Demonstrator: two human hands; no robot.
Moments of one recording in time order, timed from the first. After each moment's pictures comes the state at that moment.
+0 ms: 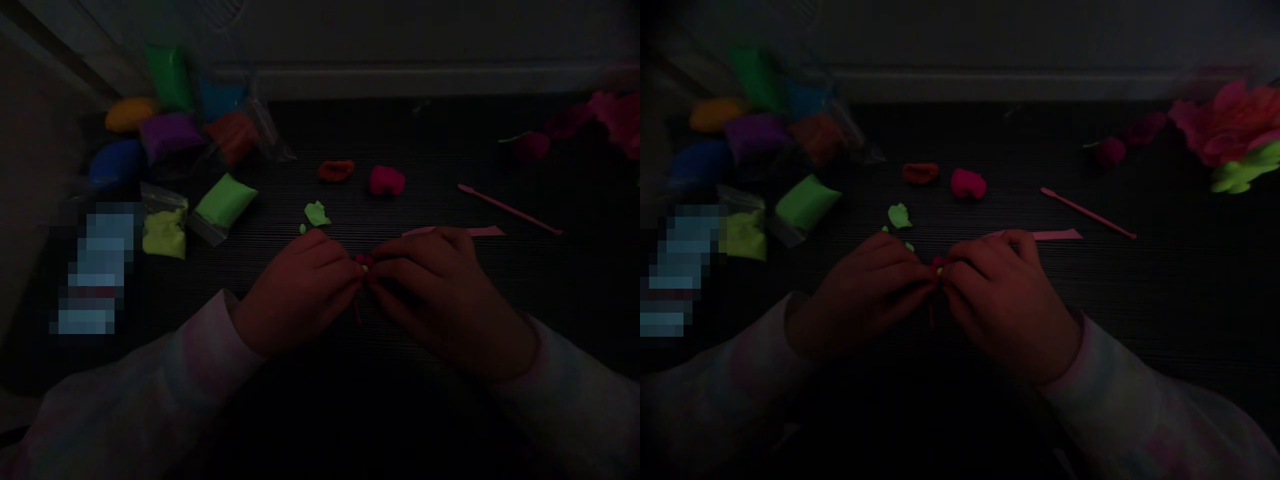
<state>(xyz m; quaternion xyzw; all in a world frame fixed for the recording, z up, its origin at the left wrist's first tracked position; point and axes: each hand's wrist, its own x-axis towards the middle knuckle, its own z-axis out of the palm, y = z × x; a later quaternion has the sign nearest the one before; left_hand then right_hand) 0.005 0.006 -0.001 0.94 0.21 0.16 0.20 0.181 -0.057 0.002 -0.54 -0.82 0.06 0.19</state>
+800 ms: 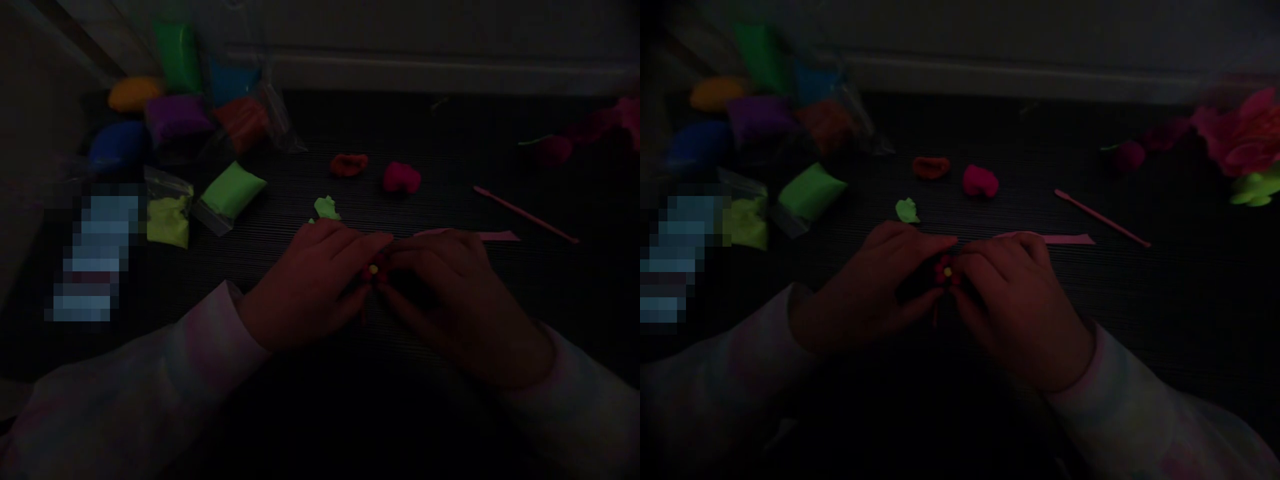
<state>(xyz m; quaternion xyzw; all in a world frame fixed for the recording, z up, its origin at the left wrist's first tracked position) 0.008 0.004 -0.001 0.92 0.26 0.14 0.24 0.181 -0.057 0.001 -0.54 -0.81 0.09 0.19</state>
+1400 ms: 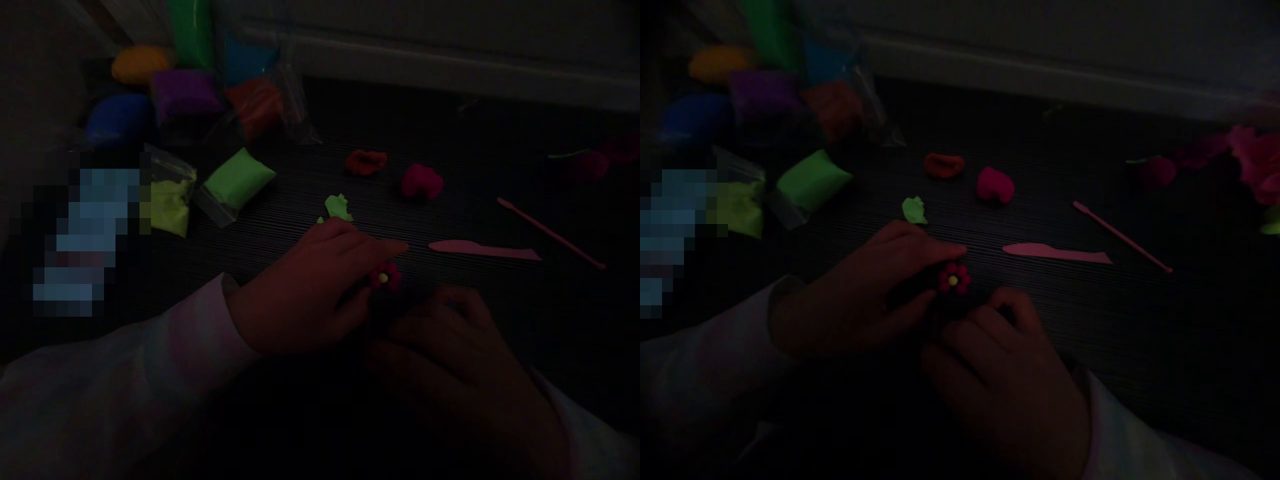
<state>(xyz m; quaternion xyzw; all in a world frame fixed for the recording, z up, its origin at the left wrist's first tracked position) 0.005 0.010 0.007 0.90 0.24 0.14 0.33 0.165 -0.083 0.008 -0.46 -0.85 0.15 0.22</state>
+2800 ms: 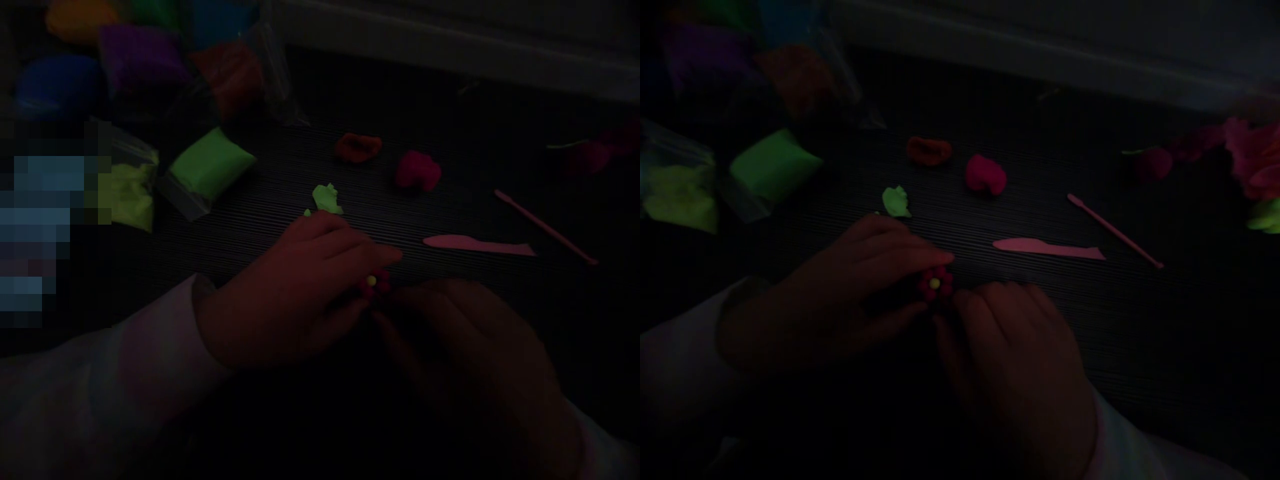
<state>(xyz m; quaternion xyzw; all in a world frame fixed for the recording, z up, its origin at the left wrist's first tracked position) 0.003 0.011 0.000 0.92 0.23 0.14 0.29 0.169 -0.077 0.008 -0.60 -0.78 0.08 0.14</state>
